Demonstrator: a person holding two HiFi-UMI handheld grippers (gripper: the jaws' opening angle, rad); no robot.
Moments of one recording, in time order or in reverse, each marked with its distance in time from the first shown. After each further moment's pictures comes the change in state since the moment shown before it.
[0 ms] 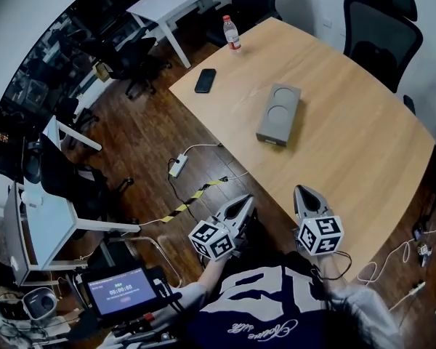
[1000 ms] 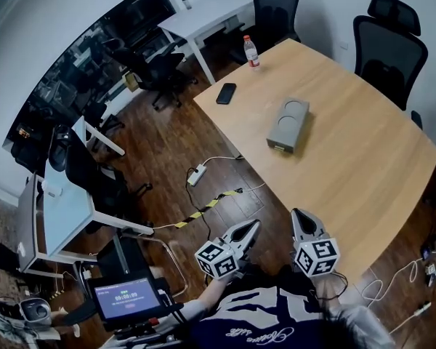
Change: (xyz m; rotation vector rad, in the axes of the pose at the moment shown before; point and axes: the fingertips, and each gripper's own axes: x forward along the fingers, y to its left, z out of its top) left arm -0.059 -0.081 -0.046 0.015 0.007 0.047; right arm -0.080 0.045 -0.027 0.023 -0.061 0.156
